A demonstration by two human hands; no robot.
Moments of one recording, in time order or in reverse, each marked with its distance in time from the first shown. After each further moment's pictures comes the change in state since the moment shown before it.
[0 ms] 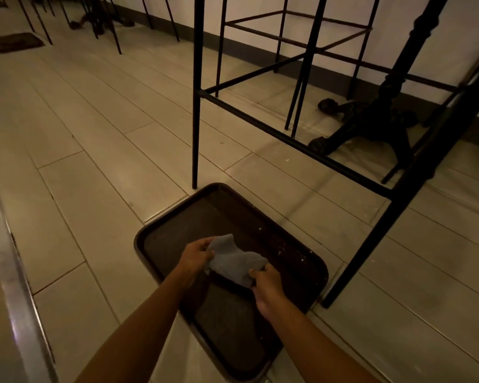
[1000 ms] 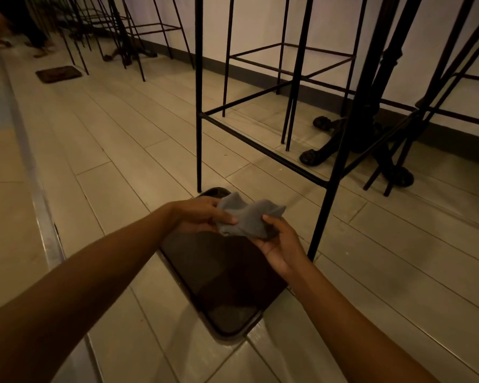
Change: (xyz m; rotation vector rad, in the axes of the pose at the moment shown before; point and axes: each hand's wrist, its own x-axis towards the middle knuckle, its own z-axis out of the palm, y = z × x) left_hand -0.112 0.153 0.000 0.024 -0.533 -0.051; right_hand -0.099 -0.086 -0.071 0.512 -0.644 -0.233
